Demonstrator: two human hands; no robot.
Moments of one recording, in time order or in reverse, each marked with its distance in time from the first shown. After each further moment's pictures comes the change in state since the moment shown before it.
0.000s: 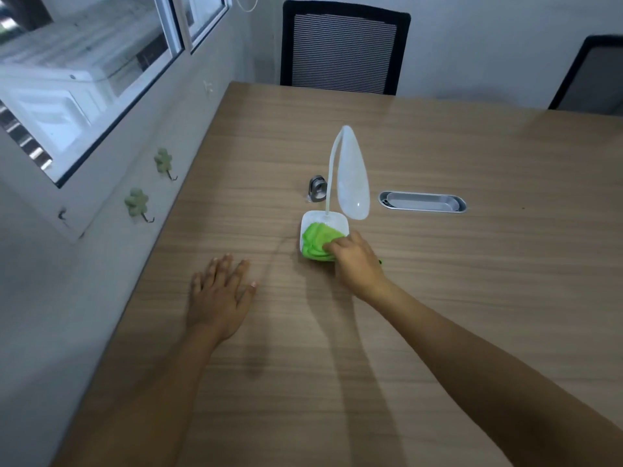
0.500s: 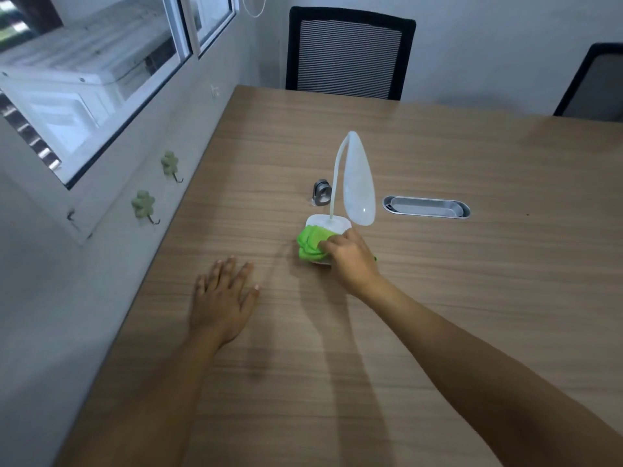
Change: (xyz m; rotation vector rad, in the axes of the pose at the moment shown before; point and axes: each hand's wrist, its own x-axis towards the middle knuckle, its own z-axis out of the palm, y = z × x) left_hand 0.001 -0.002 0.001 -0.023 -0.008 0.009; right_hand 0.016 -0.007 0.005 -0.013 0.028 -0.010
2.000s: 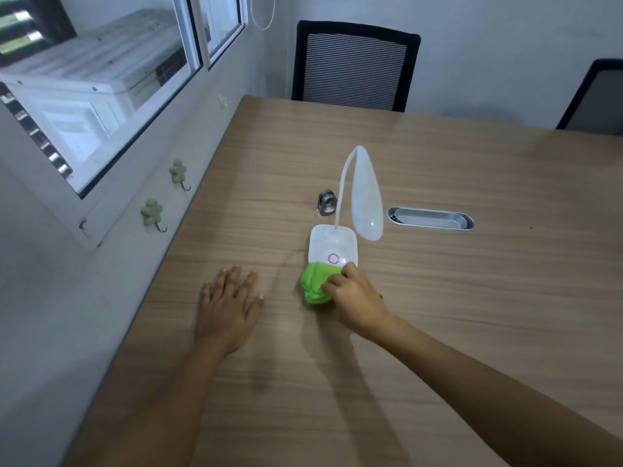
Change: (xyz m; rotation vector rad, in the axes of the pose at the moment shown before) left_hand -0.002 0.002 -0.001 -0.015 0.013 -0.006; right_hand -0.040 -0.012 -0.004 -0.128 -0.035 -0.240
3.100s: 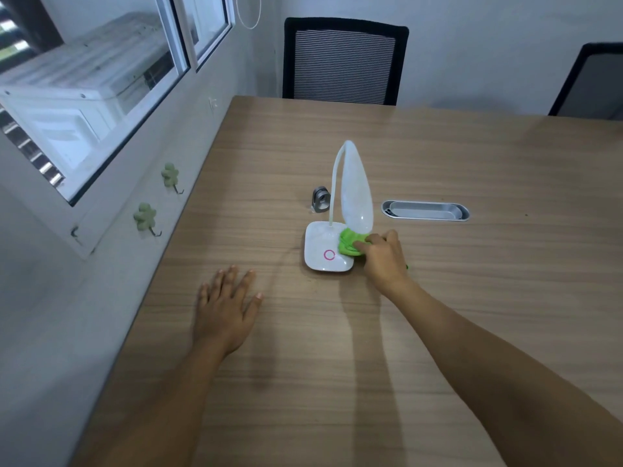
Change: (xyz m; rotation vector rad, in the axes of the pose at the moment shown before) left_hand 0.000 0.000 -0.002 0.010 -0.009 0.002; right_hand 0.014 0.057 -0.017 0.191 -0.111 0.551
